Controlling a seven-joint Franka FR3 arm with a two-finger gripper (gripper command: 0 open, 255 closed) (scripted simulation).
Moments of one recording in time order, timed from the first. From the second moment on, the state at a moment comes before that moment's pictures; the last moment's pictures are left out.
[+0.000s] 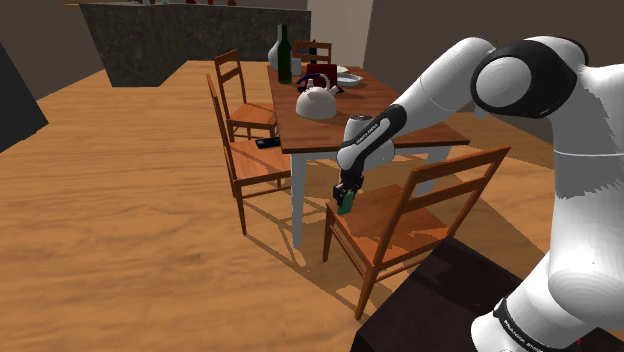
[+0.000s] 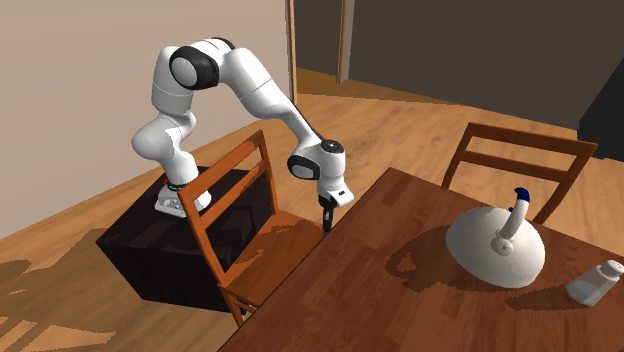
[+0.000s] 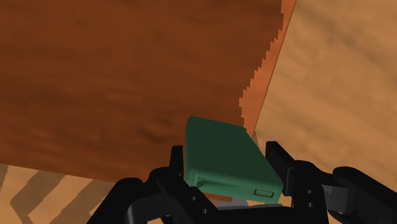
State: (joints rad) arm -0.05 0.49 -0.06 -2.08 0.07 2.58 -0.14
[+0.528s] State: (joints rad) arm -0.05 0.45 -0.06 -2.09 0.07 2.54 -0.14
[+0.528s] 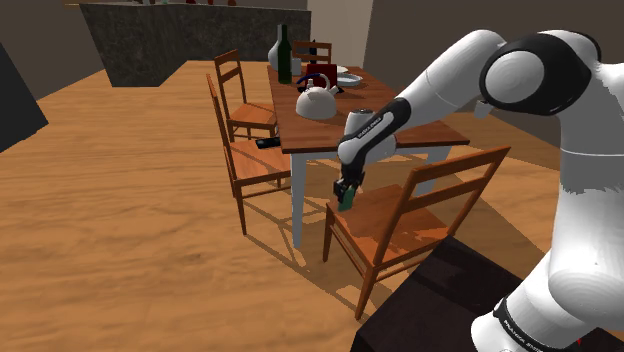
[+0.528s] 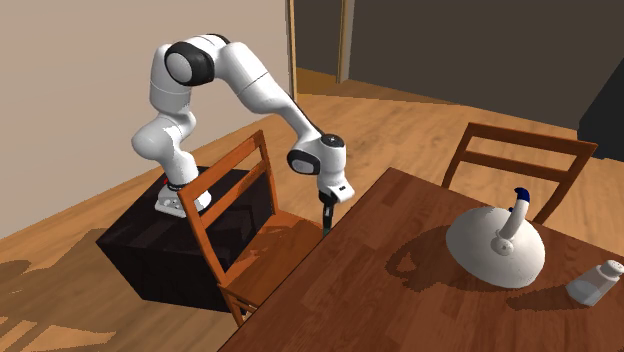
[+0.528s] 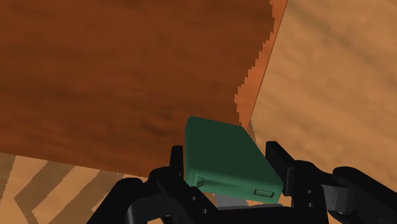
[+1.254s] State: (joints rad) arm -0.04 0.34 -0.07 -2.08 0.05 2.42 -0.13
